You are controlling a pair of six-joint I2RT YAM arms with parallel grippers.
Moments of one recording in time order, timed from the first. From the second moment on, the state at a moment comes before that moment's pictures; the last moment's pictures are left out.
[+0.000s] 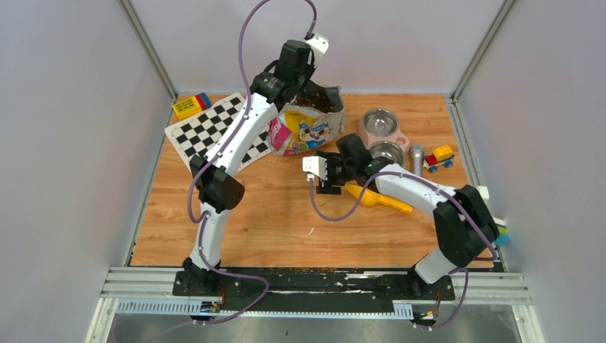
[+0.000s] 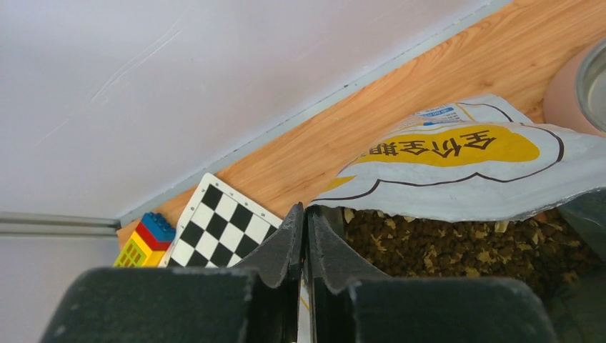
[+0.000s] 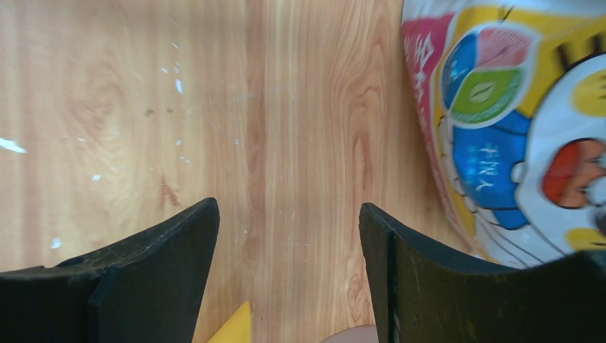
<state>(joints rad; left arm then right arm) -0.57 2.18 2.48 -0.72 -0.36 0.27 0.63 1.53 1.03 -0.26 -0.44 -0.96</state>
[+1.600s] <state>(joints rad) -0.54 1.46 1.87 -0.78 0.04 0.36 0.60 1.21 1.08 -0.60 -0.41 -0.88</state>
